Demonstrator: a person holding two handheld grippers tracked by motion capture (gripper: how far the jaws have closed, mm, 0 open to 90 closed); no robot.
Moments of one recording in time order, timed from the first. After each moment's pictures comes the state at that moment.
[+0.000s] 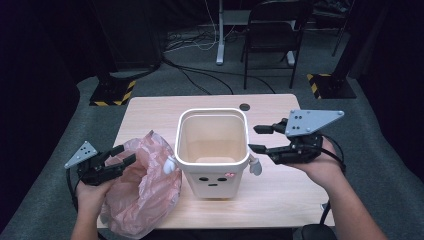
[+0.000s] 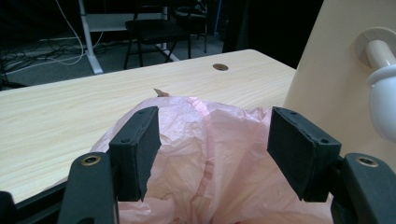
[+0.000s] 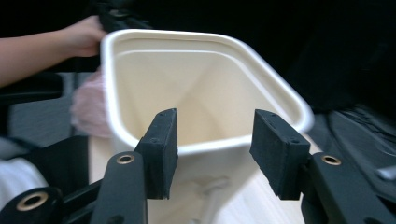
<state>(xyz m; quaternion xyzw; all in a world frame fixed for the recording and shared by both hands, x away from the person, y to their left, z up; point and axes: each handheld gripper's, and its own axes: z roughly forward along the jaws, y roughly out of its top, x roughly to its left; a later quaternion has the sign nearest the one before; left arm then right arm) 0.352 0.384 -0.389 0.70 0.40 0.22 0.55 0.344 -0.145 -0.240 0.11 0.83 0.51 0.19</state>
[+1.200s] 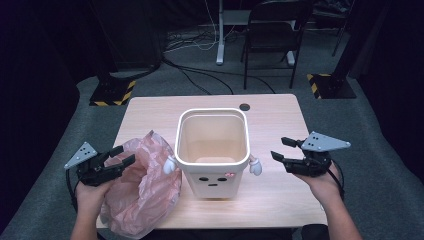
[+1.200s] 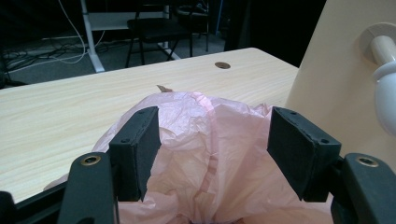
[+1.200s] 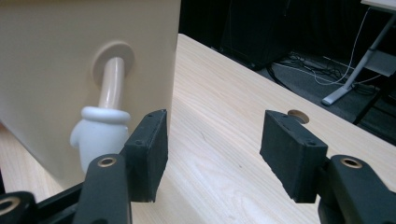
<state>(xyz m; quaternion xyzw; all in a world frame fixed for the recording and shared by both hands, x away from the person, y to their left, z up) 0.351 0.385 -0.392 0.70 0.40 0.22 0.54 0.362 -0.204 -0.355 0.28 0.78 0.50 0.24</state>
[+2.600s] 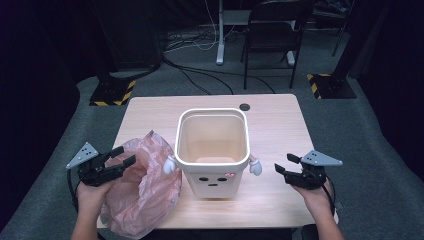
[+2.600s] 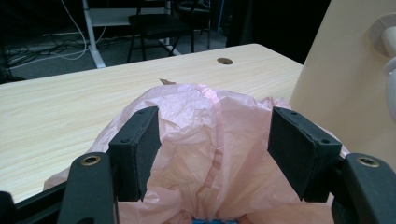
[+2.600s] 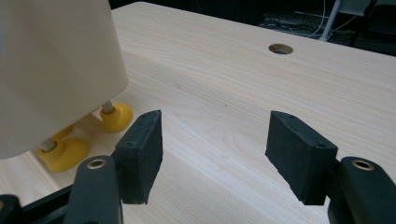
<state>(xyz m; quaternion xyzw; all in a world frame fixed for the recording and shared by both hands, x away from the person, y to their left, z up) 0.354 0.385 -0.397 0.71 0.40 0.22 0.54 0.366 -0.224 -0.442 0.39 0.75 0.48 0.22</state>
